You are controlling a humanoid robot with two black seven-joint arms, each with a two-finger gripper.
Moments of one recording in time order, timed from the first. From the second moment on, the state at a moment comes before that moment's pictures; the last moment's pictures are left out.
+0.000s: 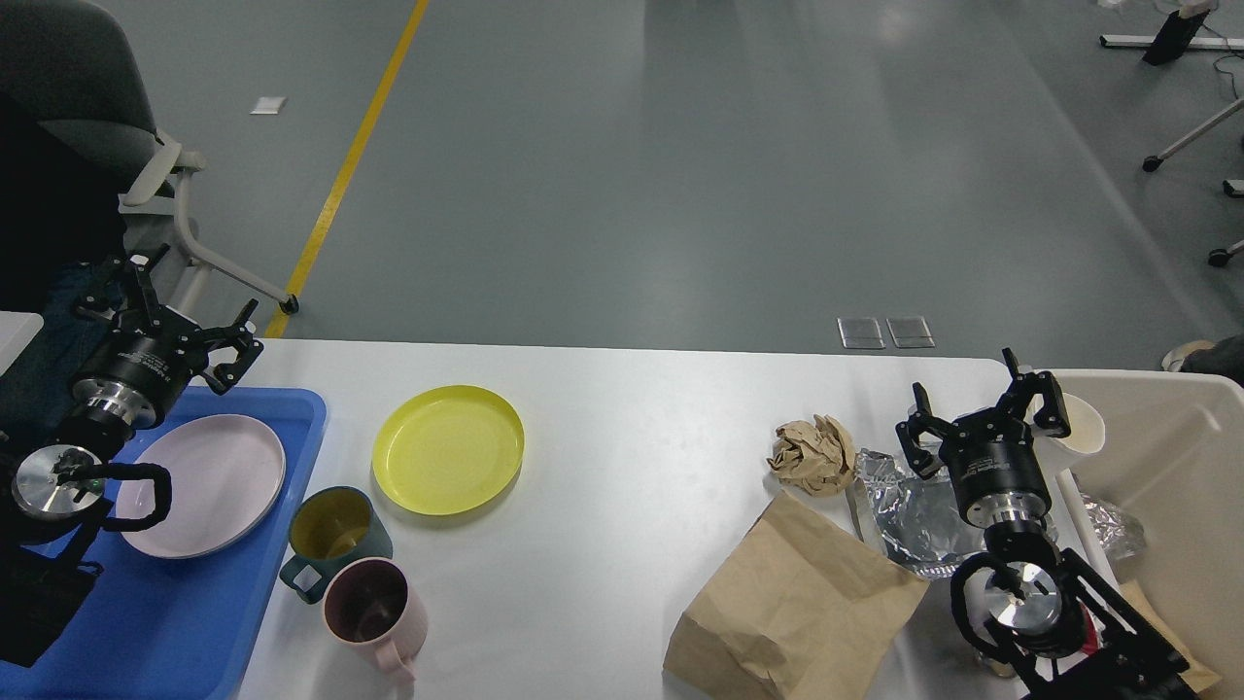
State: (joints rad) left arm -0.49 0.44 -1.21 -0.72 -0.01 -0.39 -0.01; right arm 0.21 -0.16 1.23 0.92 -0.24 0.20 0.41
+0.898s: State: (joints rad) left arm -0.92 0.80 -0.21 -0.74 -0.01 -0.58 0.06; right arm 0.21 -0.16 1.23 0.92 -0.24 0.20 0.40
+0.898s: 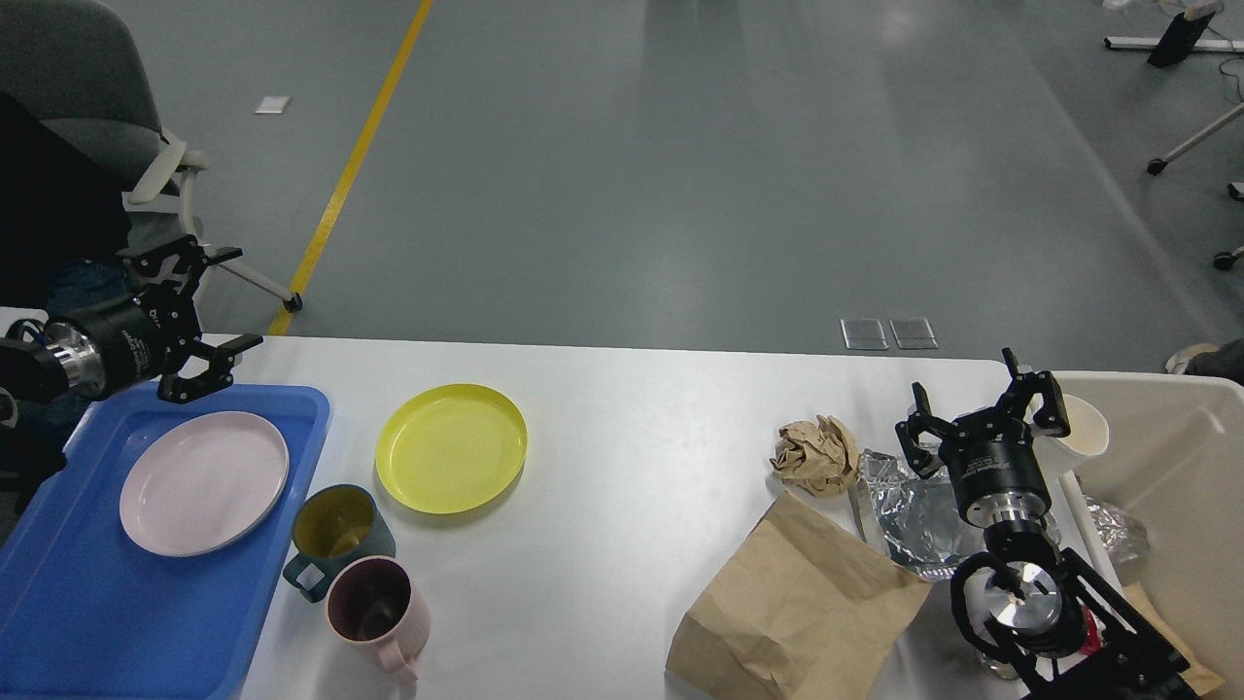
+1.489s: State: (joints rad) left arm -1.55 0.65 1.06 -0.74 0.01 -0.96 0.07; right arm 0.21 -0.16 1.23 0.92 -0.24 0.20 0.41
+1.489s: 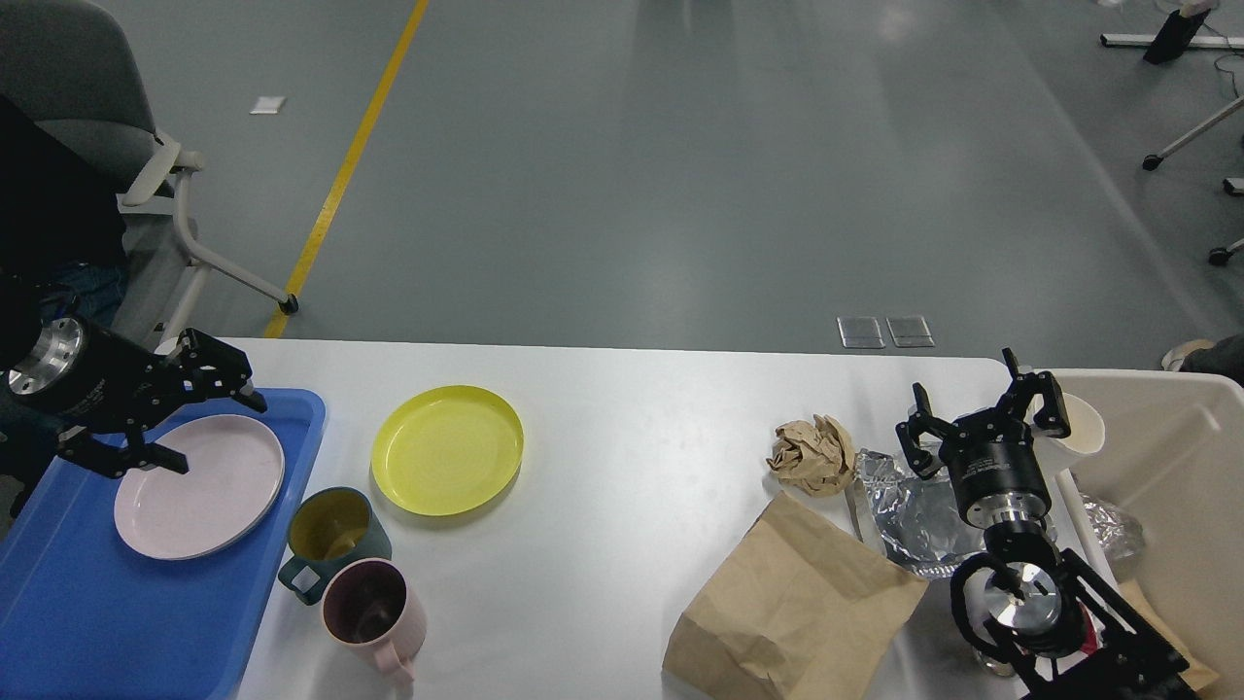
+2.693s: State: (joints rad) left arm -1.40 0.18 1.27 -0.60 0.02 -0.96 0.07; right arm 0.21 -0.16 1.23 0.92 -0.24 0.20 0.41
